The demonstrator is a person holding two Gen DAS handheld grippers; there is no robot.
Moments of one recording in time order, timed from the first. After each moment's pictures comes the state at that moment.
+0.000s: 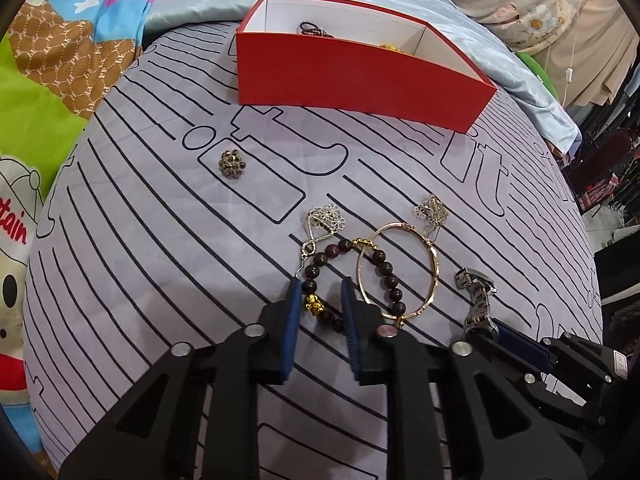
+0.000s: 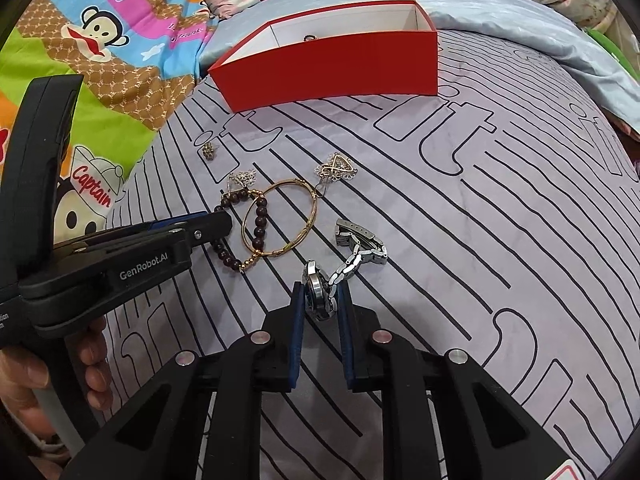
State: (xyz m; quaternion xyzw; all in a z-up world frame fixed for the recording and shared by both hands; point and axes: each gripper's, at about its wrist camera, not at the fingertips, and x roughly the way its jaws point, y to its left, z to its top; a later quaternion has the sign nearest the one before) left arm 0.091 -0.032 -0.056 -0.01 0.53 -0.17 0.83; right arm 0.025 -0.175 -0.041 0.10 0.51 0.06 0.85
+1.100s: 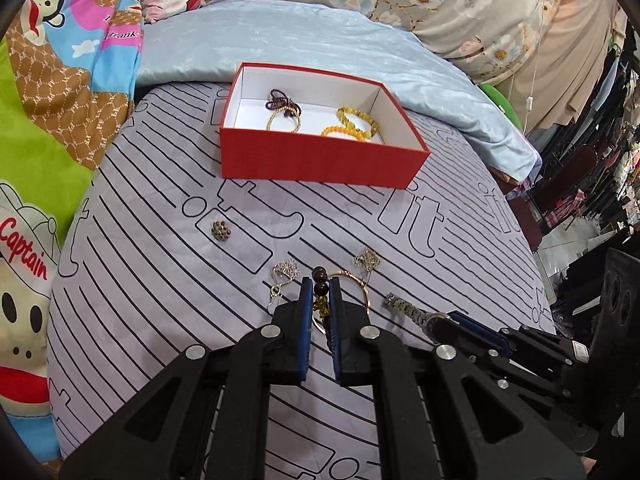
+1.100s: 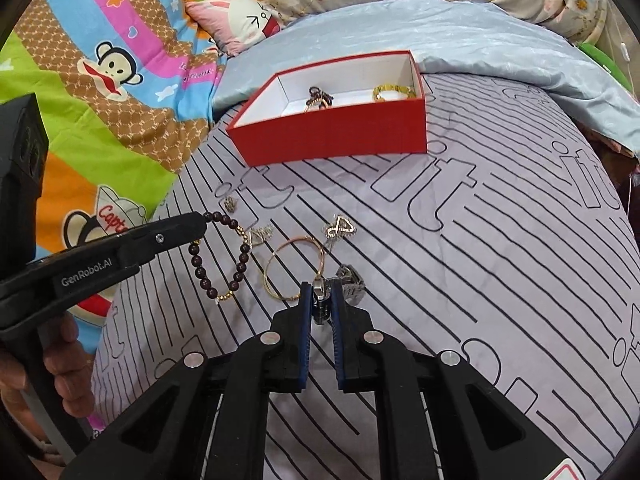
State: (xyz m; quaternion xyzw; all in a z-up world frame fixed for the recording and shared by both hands) left arm 0.076 -0.026 0.017 -0.04 0.47 -0.21 0.86; right arm 0.020 -0.187 0.006 0.12 0.46 0.06 0.88
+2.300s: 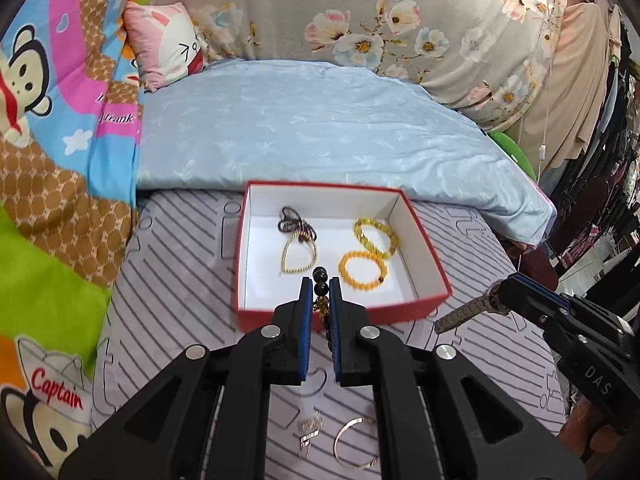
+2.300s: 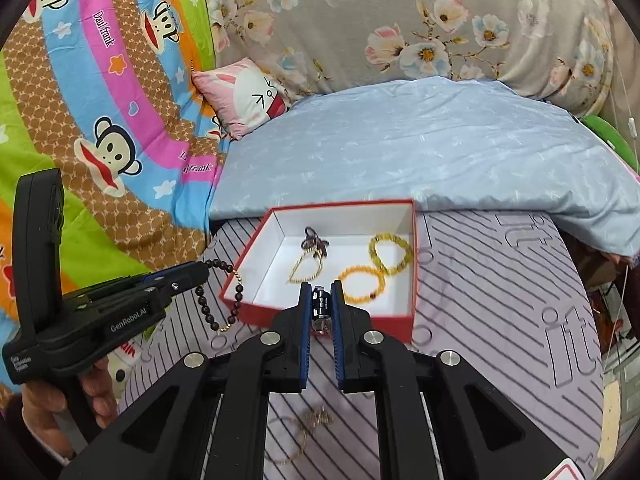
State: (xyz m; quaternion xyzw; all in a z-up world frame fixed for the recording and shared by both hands) left arm 0.183 -0.041 0.081 -0.02 0.39 -0.19 0.90; right arm 0.128 -0.217 0.098 0.10 0.35 0.06 0.93
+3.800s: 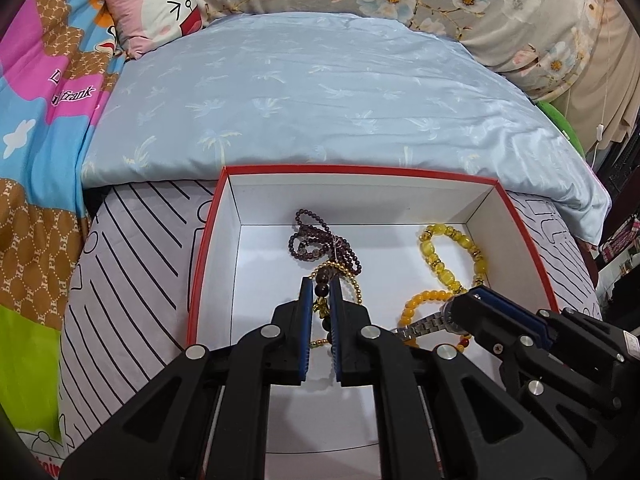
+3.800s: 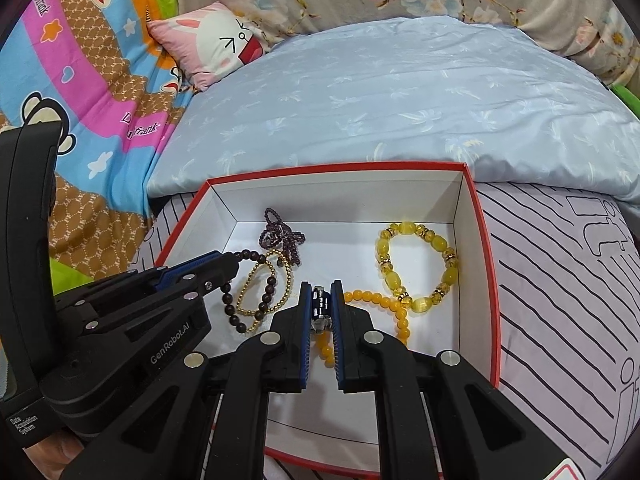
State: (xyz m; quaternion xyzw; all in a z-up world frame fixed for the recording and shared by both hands) left arm 0.313 -0.084 -0.014 0.01 0.45 -0.15 0.88; right arm 0.271 -0.208 -0.004 0.11 0.44 0.05 0.89
